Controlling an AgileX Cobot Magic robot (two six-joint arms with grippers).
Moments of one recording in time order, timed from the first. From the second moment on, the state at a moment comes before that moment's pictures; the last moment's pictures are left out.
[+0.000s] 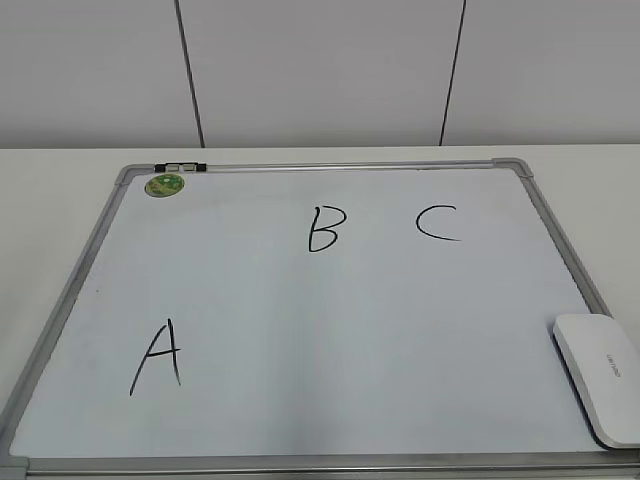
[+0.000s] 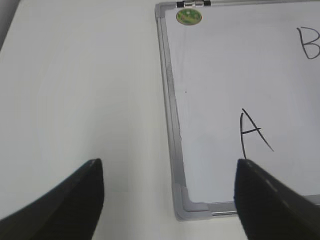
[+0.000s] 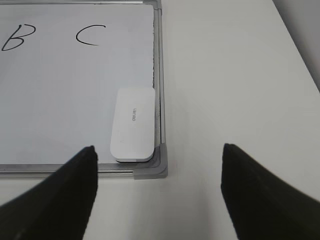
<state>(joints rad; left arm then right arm) -0.01 0.50 -0.62 -0.08 0.89 0.03 -0.06 -0.02 -0.50 0.02 1.13 -0.10</state>
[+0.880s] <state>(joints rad) -0.01 1.64 -1.18 -0.13 0.89 0.10 -0.06 -0.02 -0.50 0.02 1.13 -0.10</state>
